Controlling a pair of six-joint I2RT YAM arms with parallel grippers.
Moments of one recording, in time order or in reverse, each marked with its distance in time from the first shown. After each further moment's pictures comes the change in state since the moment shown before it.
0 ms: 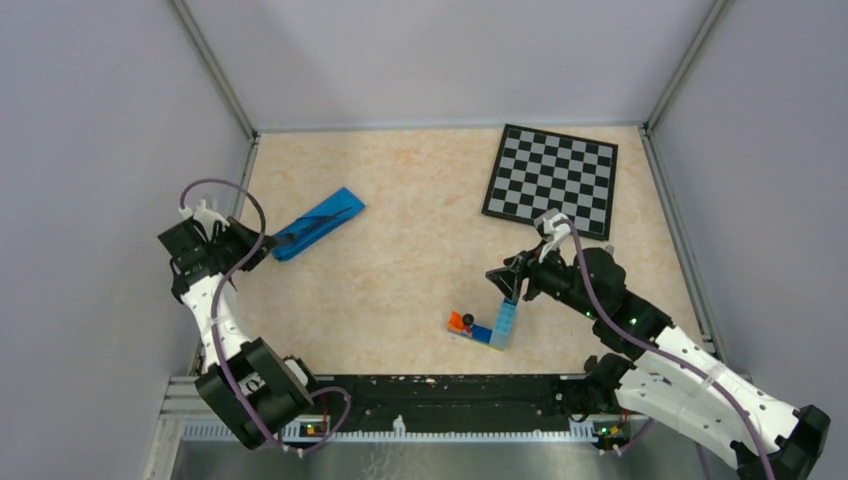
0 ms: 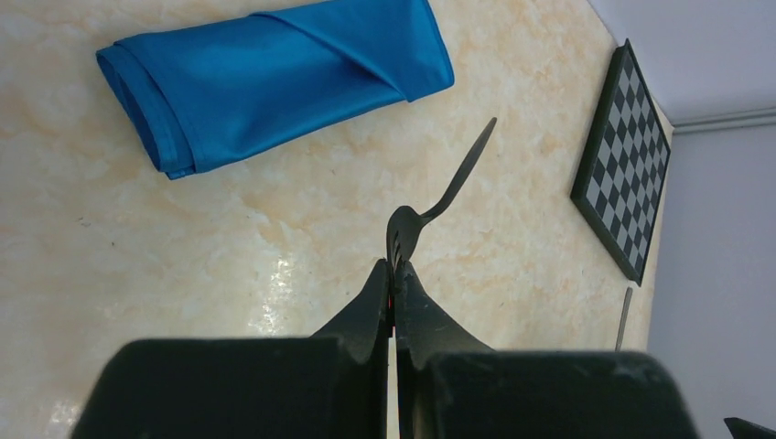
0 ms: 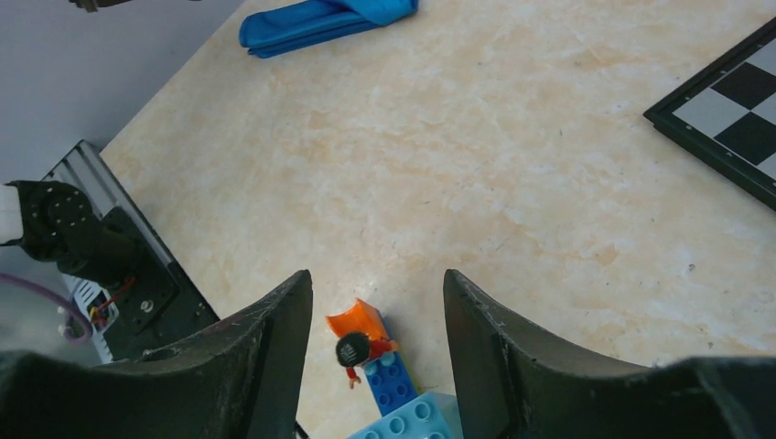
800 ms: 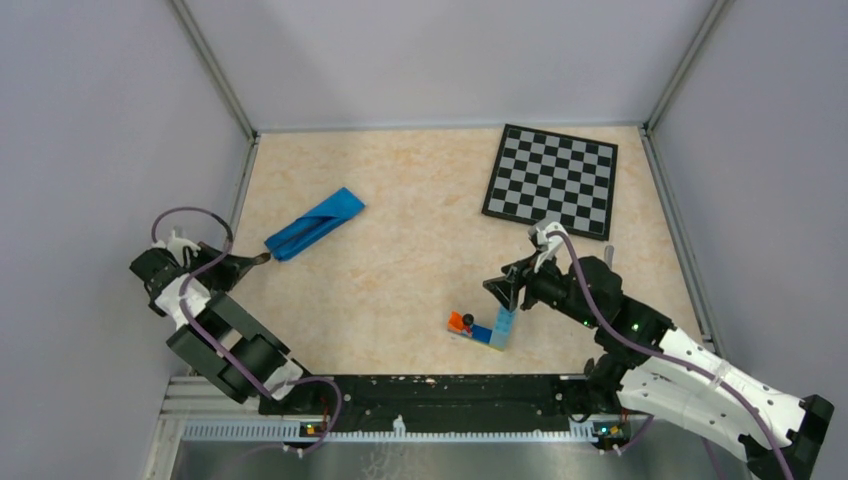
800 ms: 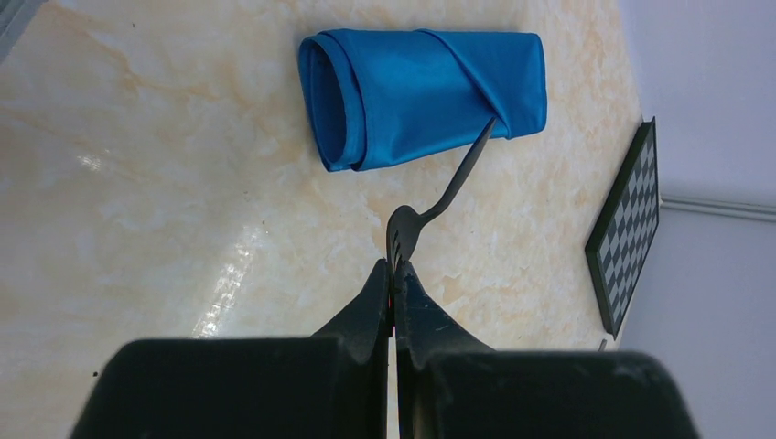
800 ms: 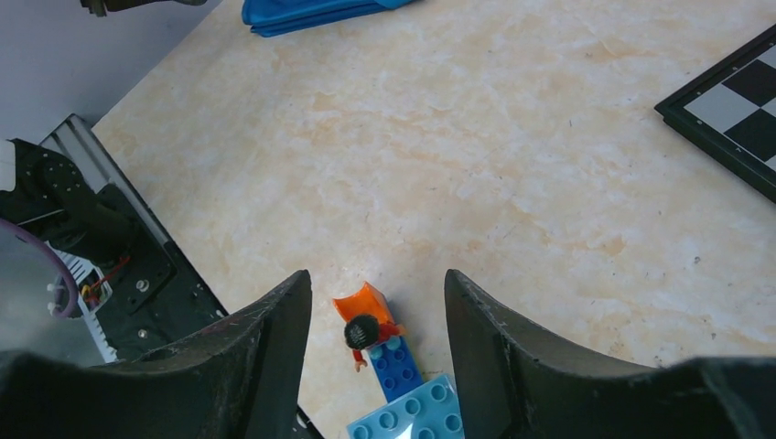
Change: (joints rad) left arm 0.271 0.249 -0.010 0.024 0.095 0.096; right arm 0.136 -0.026 0.010 -0.048 0.096 -0.026
